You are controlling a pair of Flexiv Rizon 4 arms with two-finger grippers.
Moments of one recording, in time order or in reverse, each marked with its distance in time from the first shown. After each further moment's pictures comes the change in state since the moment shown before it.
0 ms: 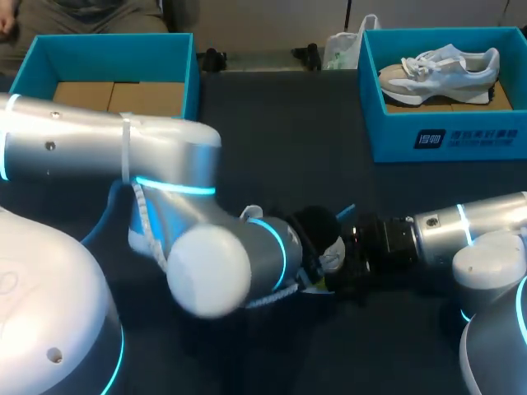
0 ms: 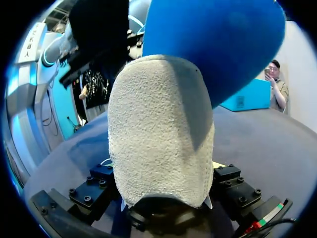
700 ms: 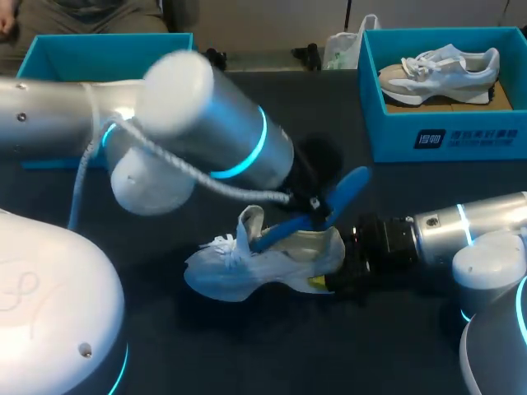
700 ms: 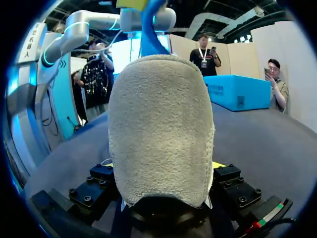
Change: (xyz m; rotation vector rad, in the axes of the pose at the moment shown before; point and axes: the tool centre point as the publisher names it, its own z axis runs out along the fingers) left arm -0.012 -0.063 -0.059 -0.074 0.443 -0.098; right arm 0.000 0.000 0.000 0.000 0.000 0.000
